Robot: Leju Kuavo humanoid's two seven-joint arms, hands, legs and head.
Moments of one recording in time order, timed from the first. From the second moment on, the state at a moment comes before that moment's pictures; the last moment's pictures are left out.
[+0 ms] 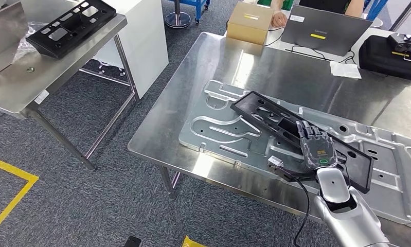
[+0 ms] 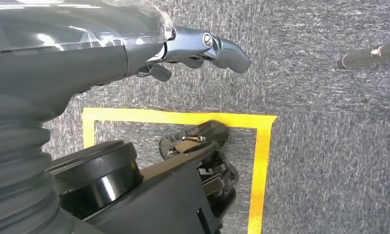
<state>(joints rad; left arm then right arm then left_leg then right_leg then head) 0.01 -0.21 0.20 -0.47 -0.58 0.15 -0.23 -0.21 -0.37 0.21 -1.38 1.49 -0.05 0.25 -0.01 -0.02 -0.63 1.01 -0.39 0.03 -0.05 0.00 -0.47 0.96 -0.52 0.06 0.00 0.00</state>
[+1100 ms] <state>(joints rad) 0.04 -0.20 0.21 -0.47 -0.51 0.13 -0.42 0.01 -0.25 -0.11 -2.00 0.47 -0.31 -0.18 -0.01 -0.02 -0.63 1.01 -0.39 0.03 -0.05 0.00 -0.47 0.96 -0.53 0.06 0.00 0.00</state>
